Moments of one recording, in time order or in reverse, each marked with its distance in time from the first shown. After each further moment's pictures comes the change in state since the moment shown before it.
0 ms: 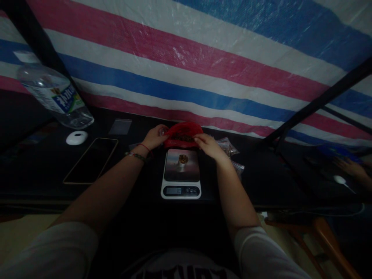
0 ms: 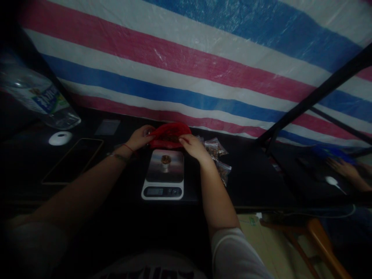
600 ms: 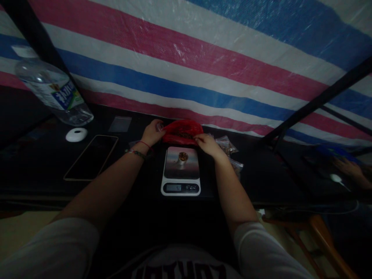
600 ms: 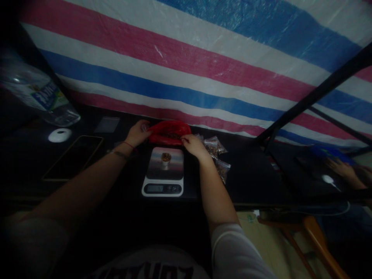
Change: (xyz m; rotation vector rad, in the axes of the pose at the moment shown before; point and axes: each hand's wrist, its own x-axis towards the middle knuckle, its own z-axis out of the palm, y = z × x) left_hand 0.001 0.003 -0.003 0.057 0.160 -0.127; right_hand 0.007 0.020 0.006 -0.243 -0.055 -0.001
